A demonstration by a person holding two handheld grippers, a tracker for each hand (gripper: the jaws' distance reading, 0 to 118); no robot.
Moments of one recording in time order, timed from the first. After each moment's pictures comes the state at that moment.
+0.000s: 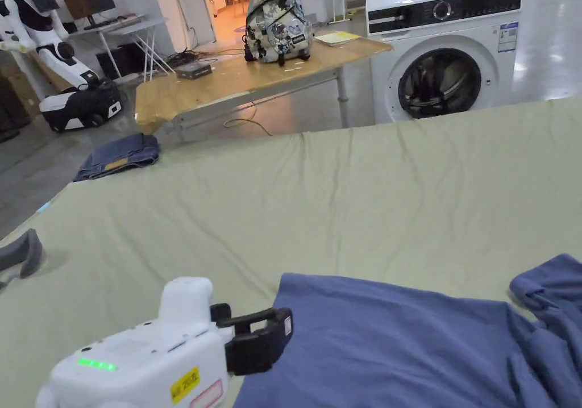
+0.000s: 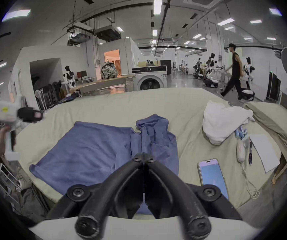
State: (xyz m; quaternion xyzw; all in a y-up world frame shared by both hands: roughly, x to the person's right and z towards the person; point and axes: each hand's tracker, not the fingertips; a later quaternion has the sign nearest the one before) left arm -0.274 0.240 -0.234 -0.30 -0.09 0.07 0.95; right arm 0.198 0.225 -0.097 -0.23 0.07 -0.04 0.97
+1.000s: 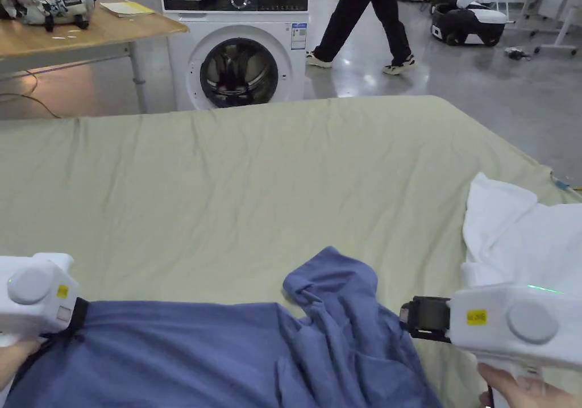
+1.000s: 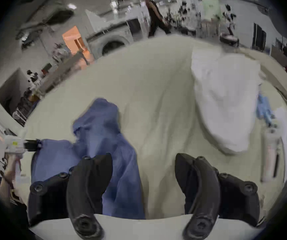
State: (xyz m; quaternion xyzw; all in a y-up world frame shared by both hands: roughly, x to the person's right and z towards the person) left arm -0.223 0.128 -0.465 -0.54 0.00 -0.03 0.84; right arm 0.302 0.147 -0.373 -0.48 -0.04 -0.15 0.86
